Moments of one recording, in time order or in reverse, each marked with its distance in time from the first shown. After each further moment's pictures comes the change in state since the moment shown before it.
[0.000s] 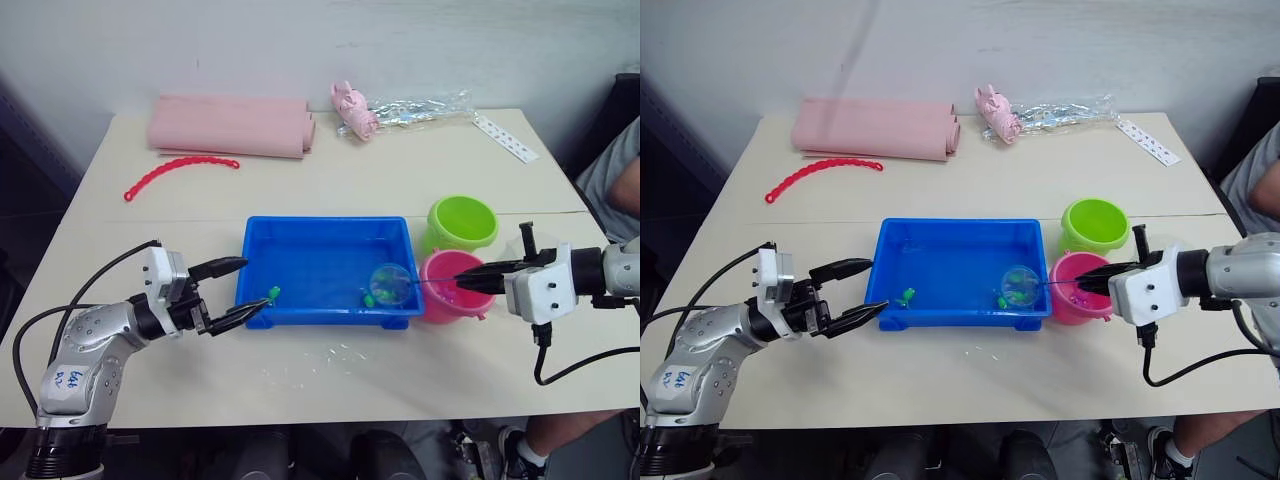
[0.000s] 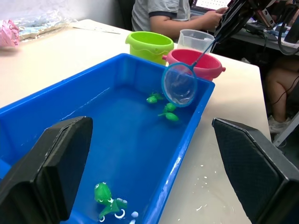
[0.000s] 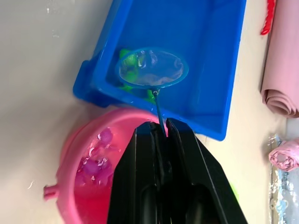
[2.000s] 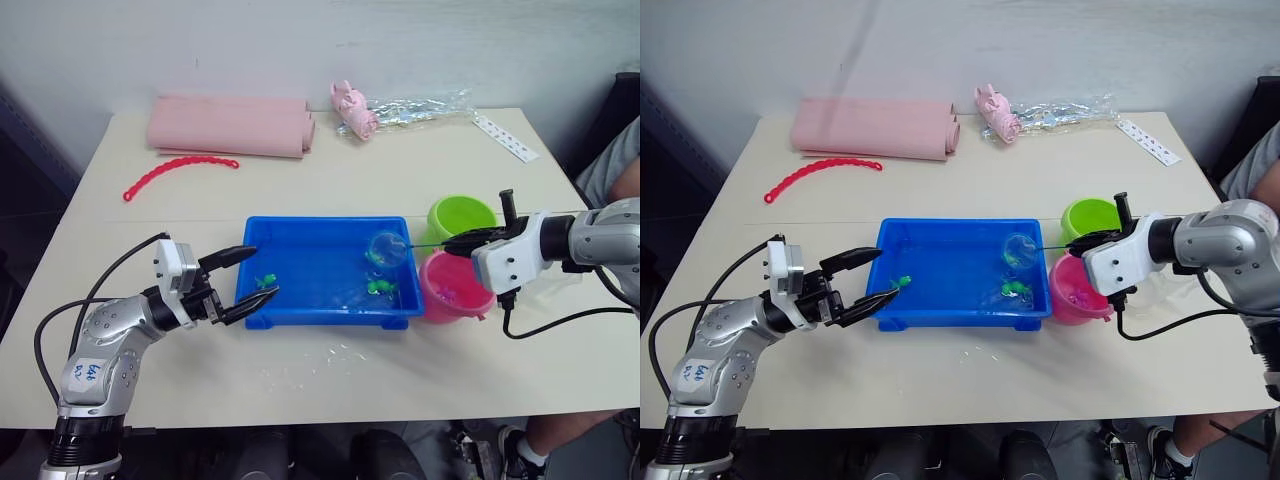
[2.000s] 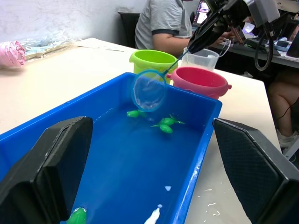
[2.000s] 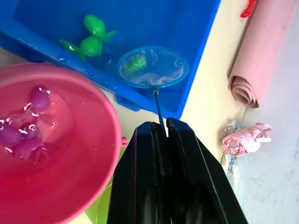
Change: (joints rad) left arm -0.062 -0.054 -0.042 0.058 0.003 -0.057 0.025; right arm -0.236 0.066 0.145 0.110 -0.239 -0.068 -0.152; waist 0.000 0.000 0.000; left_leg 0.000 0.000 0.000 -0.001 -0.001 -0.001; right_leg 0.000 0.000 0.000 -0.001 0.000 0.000
